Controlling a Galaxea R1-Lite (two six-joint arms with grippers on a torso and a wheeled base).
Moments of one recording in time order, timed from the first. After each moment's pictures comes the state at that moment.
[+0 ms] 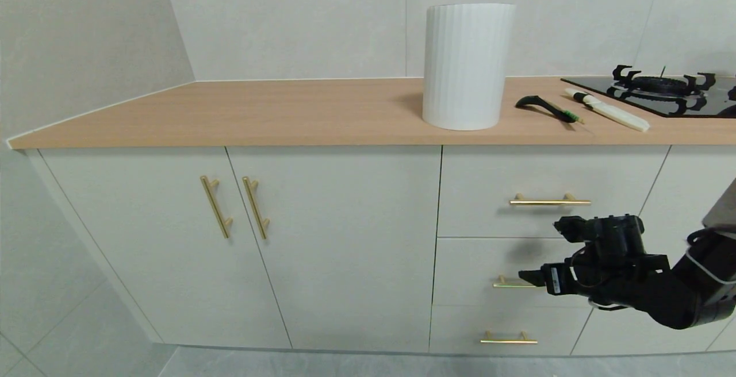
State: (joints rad) left arm 0.00 0.00 0.00 0.00 0.00 0.00; right arm 0.14 2.11 -0.64 -0.79 0.06 0.04
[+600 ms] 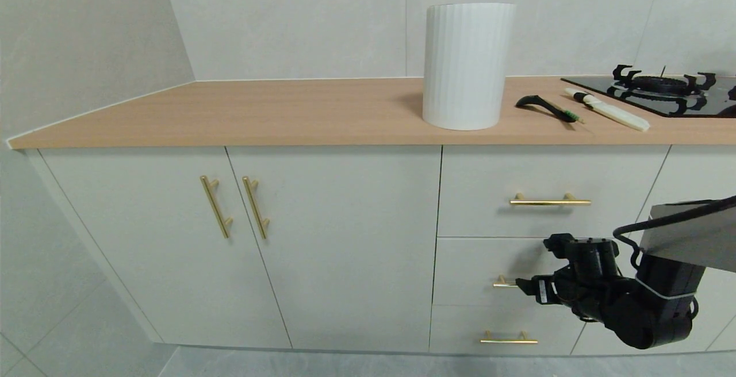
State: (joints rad) left arm 0.00 0.00 0.00 0.00 0.00 0.00; right arm 0.14 2.37 -0.65 -1.08 -0.08 0.04
